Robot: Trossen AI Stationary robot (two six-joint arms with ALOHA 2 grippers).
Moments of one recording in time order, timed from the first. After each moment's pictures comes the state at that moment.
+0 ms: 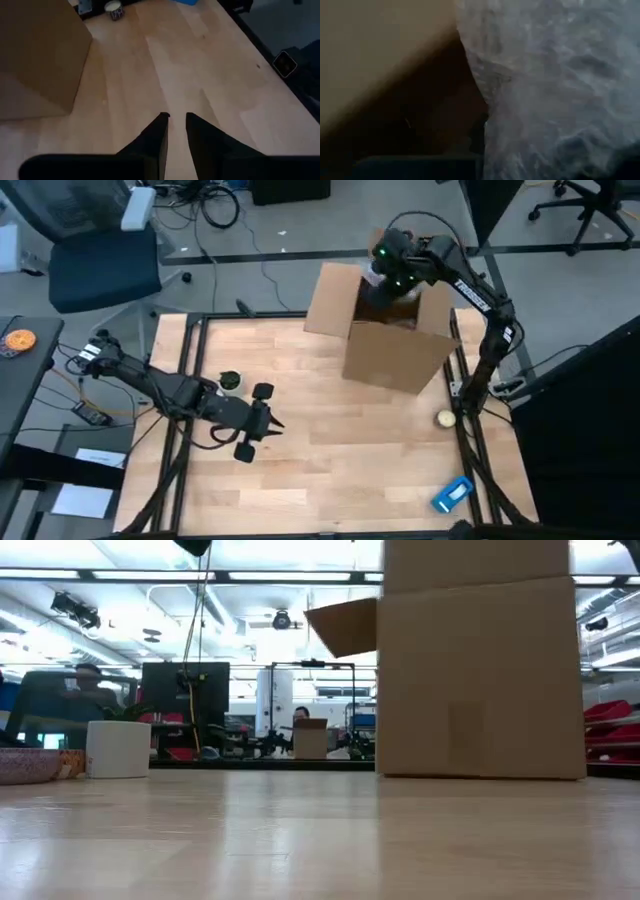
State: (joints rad) left arm -0.41 1.17 1.02 -0.50 -0.21 0.01; right arm -0.60 1.75 2.15 -1.58 0.21 0.28
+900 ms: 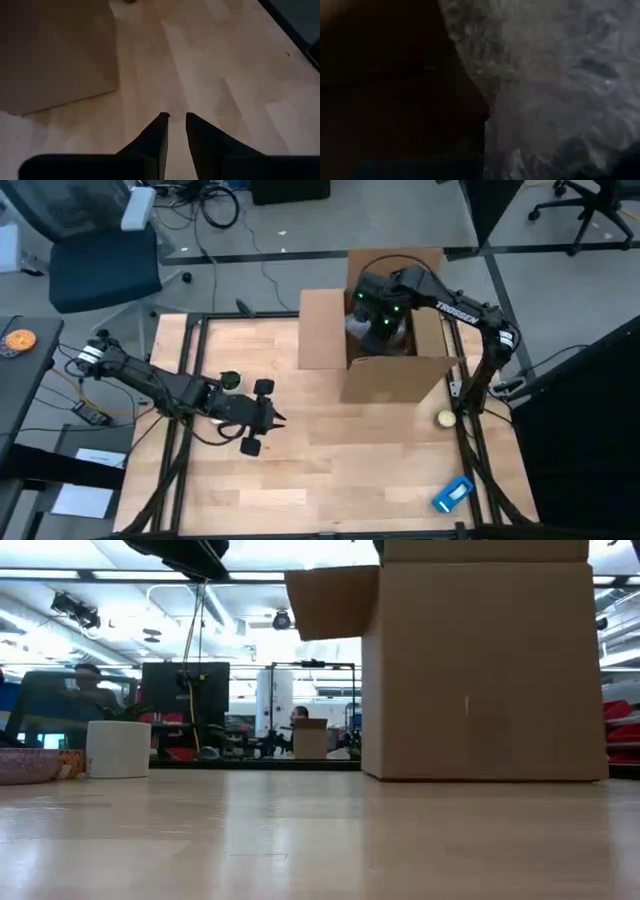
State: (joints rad) left arm -0.35 1.17 0.94 -0.45 -0.24 0.02; right arm -0.44 1.73 1.90 -1.55 -0.02 0.14
